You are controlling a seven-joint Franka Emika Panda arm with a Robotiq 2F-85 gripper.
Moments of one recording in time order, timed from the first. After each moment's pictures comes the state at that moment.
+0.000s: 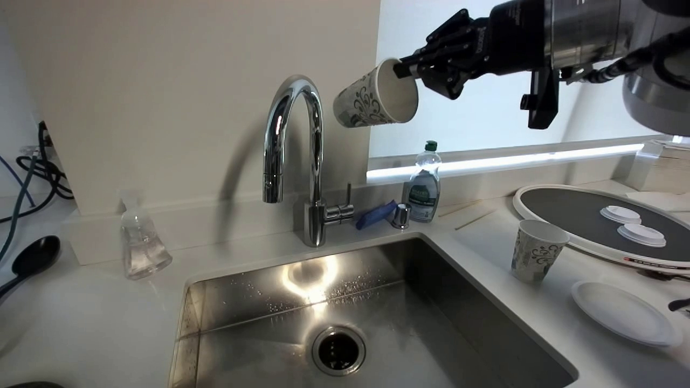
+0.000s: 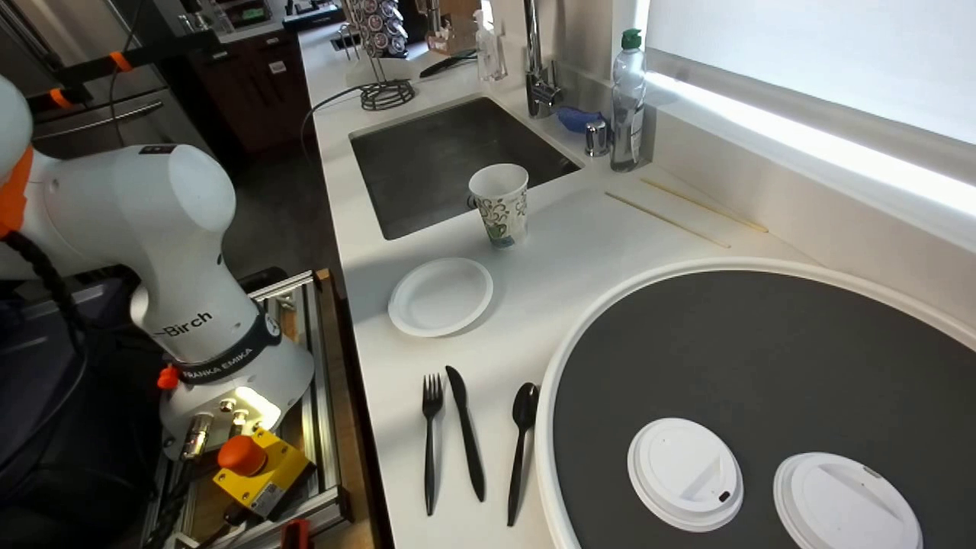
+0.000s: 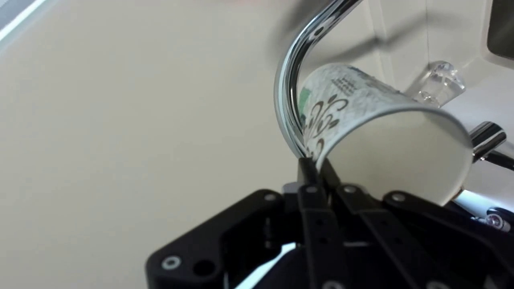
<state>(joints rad) 1.35 -0.43 -0.52 -2.52 0.77 3.64 -1.69</state>
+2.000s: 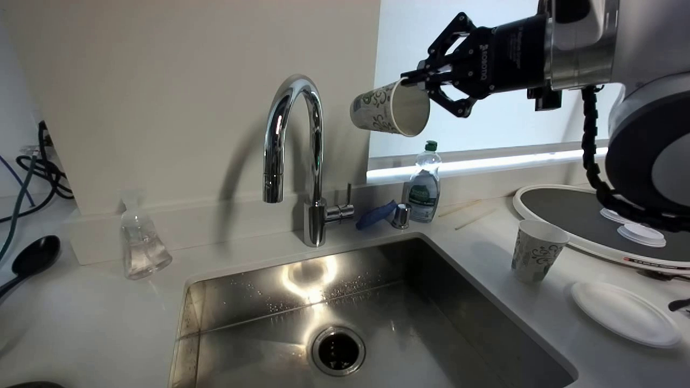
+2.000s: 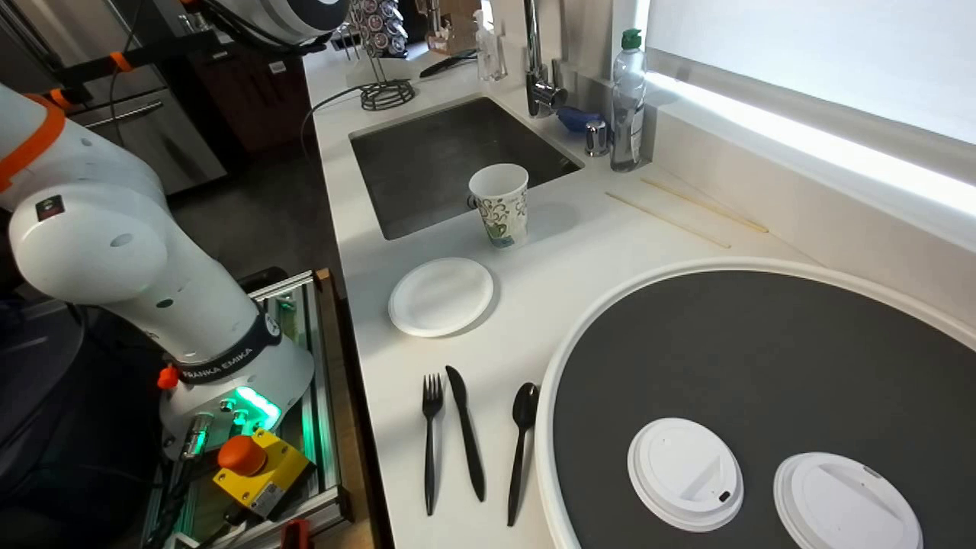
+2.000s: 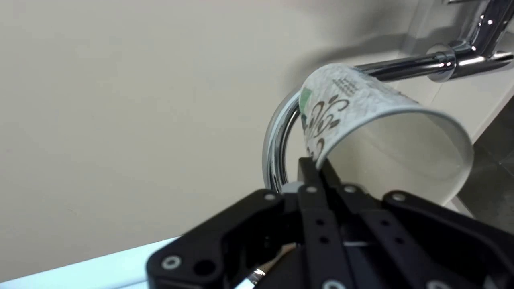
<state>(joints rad) 0.25 -0.36 0.23 -2.64 -0.15 3.65 -1.26</state>
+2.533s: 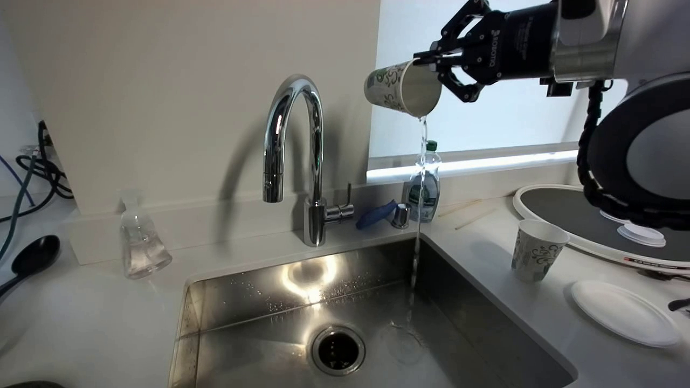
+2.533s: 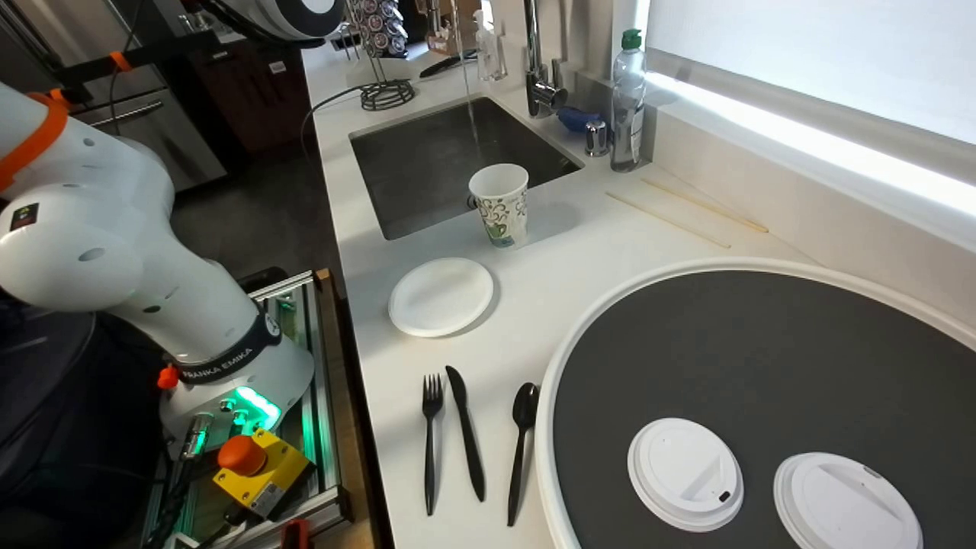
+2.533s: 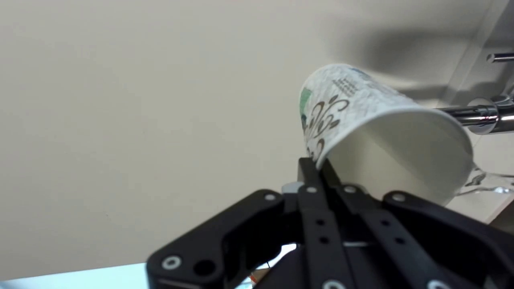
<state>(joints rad) 0.07 -0.37 0.43 -2.65 0.08 3.75 -1.45</state>
